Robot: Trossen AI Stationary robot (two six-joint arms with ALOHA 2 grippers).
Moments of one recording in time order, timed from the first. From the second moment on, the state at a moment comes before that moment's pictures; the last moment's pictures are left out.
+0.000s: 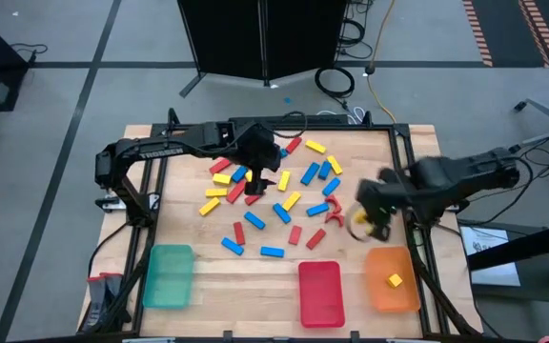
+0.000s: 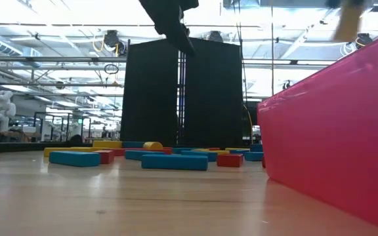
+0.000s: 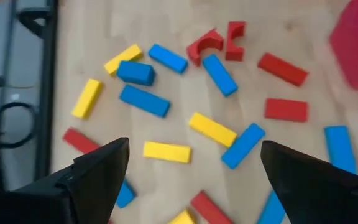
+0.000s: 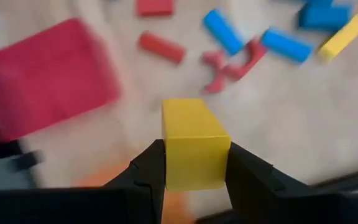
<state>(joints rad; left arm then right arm) 0.23 1.70 1.65 -0.85 0.13 0.40 0.33 1.26 1.47 -1.51 0.08 0.72</state>
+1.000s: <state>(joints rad) 0.27 1.70 1.61 -0.78 0.21 0.37 0.78 1.26 0.93 -1.15 -0.13 1.38</state>
